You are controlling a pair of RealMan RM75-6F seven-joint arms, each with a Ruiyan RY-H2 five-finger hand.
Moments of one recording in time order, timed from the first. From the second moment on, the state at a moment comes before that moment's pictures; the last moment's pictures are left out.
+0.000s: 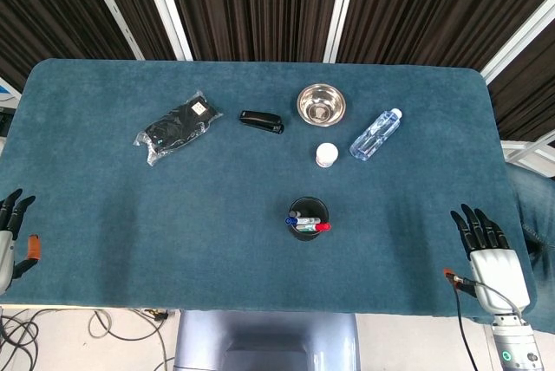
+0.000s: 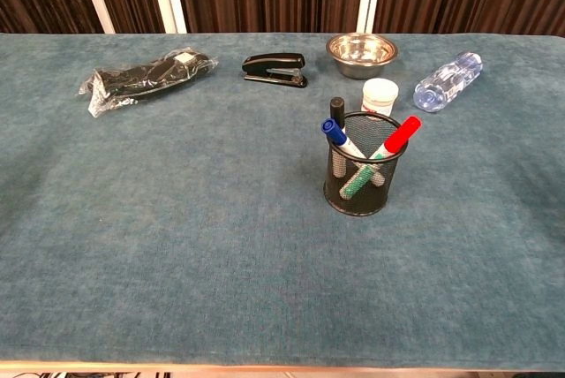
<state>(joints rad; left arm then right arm) -0.07 -1.12 -0.07 -1.67 1.41 1.49 0.13 0.07 -1.22 0.03 -1.62 -1.59 1.57 -0.18</state>
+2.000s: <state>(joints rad) -0.07 -1.12 -0.07 -1.69 1.36 1.45 0.12 0.49 -1.28 0.19 -1.85 -1.24 1.00 -0.07</state>
